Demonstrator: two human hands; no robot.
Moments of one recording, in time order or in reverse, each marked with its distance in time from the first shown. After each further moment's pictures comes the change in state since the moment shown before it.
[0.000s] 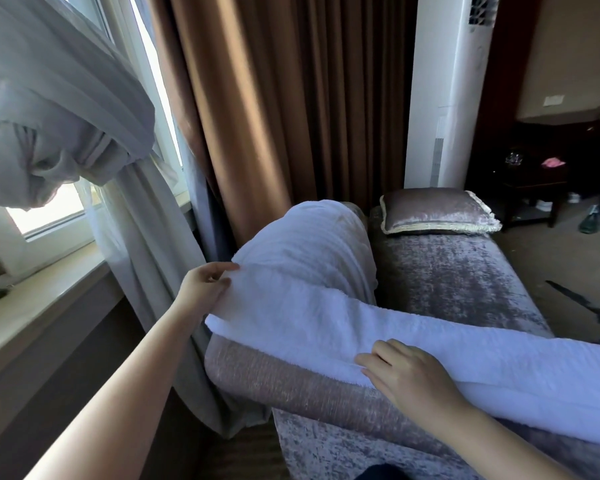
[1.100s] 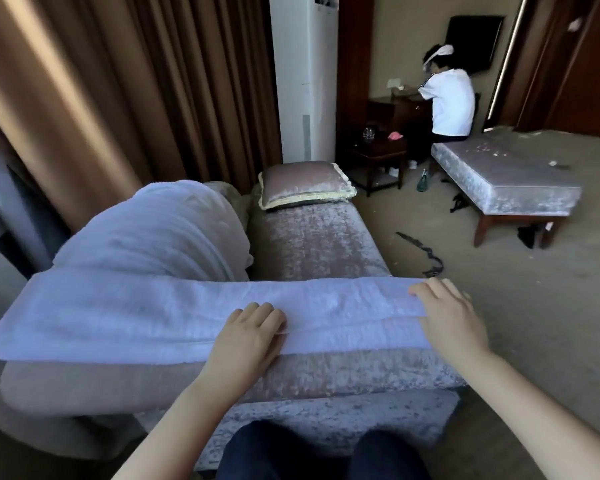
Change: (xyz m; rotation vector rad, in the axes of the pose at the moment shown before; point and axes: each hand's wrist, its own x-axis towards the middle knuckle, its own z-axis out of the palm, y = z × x) left_hand -0.177 0.063 0.249 0.545 -0.221 1.161; right_hand -0.205 0.147 -0.124 -0.404 -0.009 0.693
